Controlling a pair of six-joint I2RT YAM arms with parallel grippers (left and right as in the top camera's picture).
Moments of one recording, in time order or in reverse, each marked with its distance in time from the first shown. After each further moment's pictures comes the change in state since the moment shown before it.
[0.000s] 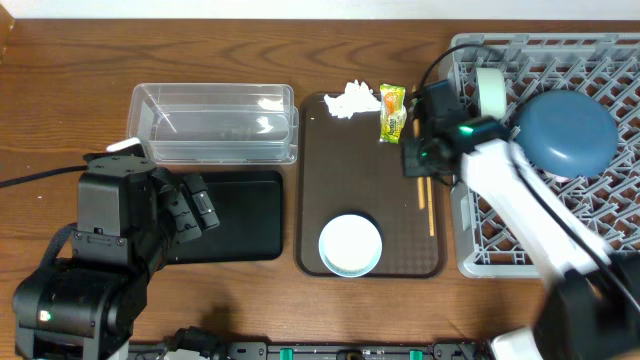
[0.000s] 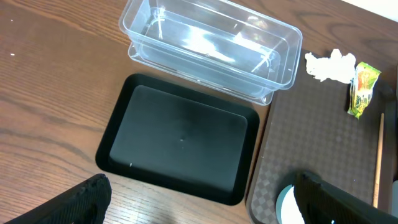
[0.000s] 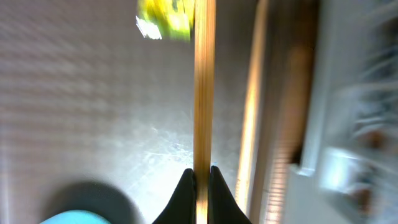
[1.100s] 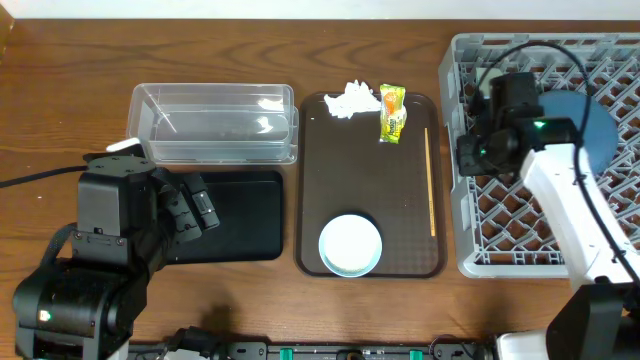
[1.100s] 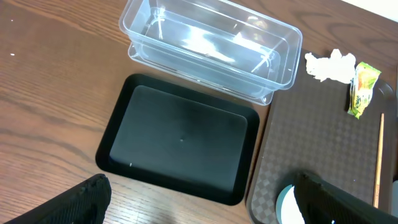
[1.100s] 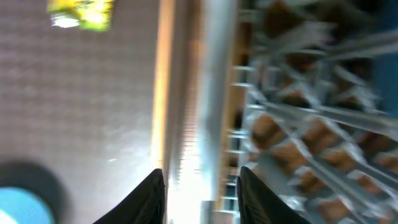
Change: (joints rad) left arm 0.000 0.000 0.000 0.000 0.000 0.000; right arm -0.230 -0.054 -0.013 -0.080 -0.087 -0.267
